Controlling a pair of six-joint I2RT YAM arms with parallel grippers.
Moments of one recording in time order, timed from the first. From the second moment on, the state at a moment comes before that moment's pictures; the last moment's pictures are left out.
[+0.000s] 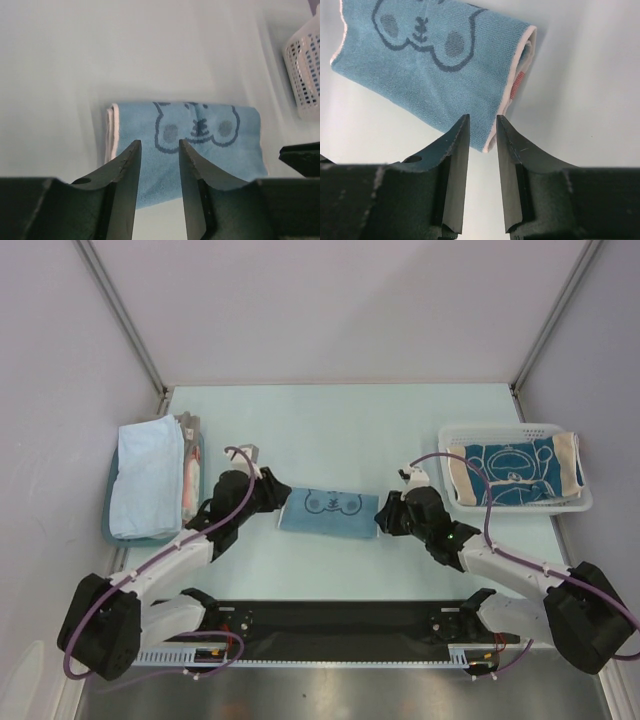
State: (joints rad) left arm -0.44 1.07 0.49 0.18 0.01 -0.53; right arm 0.66 1.12 0.46 0.09 0.06 0.55
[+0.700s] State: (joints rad) left arm -0.58 1.45 0.55 0.13 0.02 -0.57; right arm 0.61 1.46 0.63 0.07 0.08 0.62
